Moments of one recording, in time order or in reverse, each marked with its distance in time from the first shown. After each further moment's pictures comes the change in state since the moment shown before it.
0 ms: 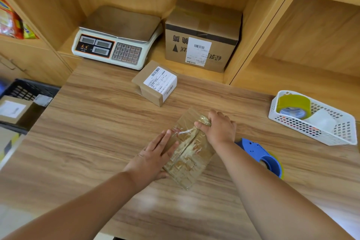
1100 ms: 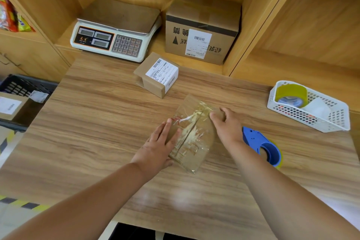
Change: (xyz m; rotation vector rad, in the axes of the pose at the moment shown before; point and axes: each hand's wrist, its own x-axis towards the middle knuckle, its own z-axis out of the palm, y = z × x) left_hand -0.009 0.012 0.003 -0.139 -0.061 -0.087; right_hand -0.035 0.013 0.004 0.582 0.040 0.228
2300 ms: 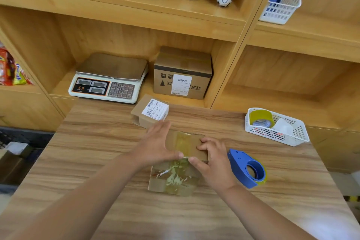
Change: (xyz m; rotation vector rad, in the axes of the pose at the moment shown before) left_hand 0.001 -0.054 -0.127 -0.713 0.079 -0.068; right_hand -0.109 -0.056 -0.014 -0.002 0.165 -0.499
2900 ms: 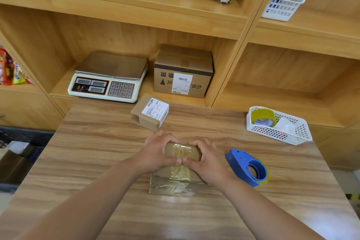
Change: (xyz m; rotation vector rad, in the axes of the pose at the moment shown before) left_hand 0.004 -0.012 0.018 -0.150 0.006 0.076; right_hand 0.016 -0.006 0.010 0.072 -0.239 0.072
